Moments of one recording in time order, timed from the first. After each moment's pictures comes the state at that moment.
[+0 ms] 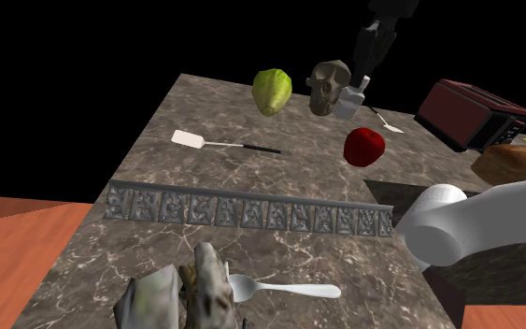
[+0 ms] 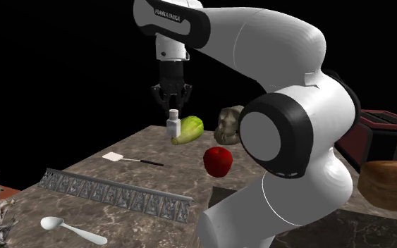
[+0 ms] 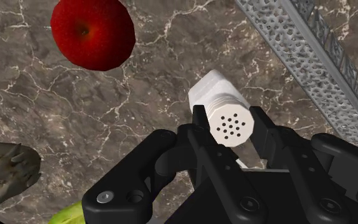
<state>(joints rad) 0.04 -0.66 0.17 -1.88 0.11 1.21 0.14</state>
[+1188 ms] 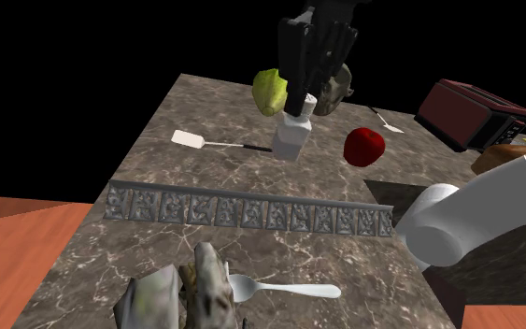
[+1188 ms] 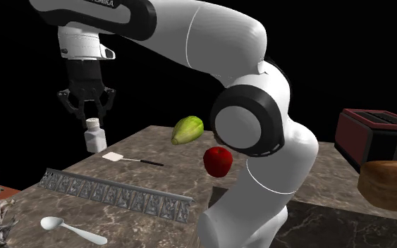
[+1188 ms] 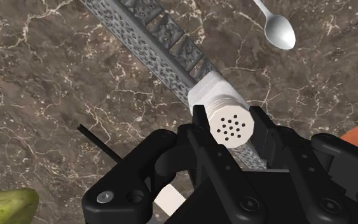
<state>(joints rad) 0.06 -0.39 0.62 -1.60 0.24 1.27 0.65</state>
